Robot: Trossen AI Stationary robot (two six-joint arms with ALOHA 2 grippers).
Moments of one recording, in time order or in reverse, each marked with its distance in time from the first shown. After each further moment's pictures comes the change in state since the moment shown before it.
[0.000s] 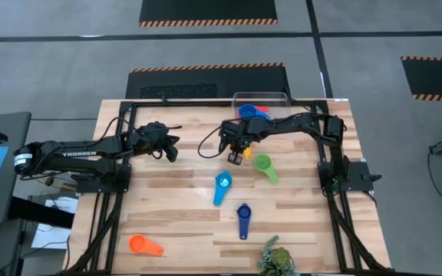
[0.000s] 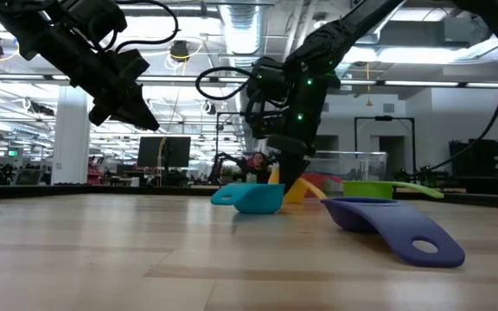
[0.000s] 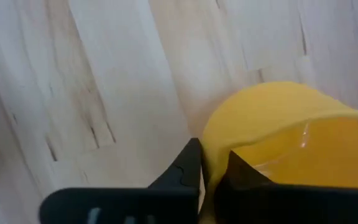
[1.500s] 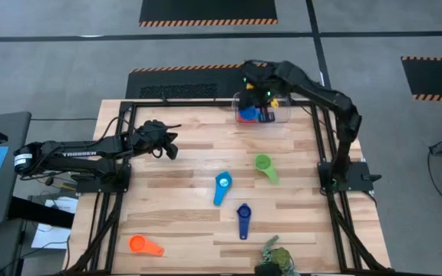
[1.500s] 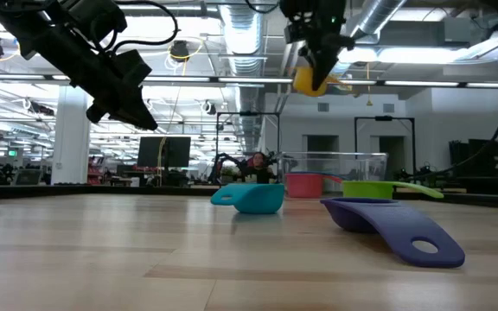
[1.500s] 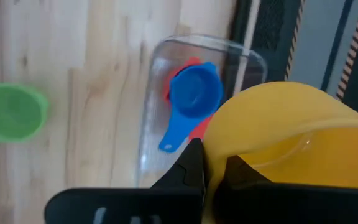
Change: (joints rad) left arm 0.000 0.000 0.000 0.003 -0.095 0.014; right arm -0.216 -0.151 0.675 -0.829 0.104 -0.706
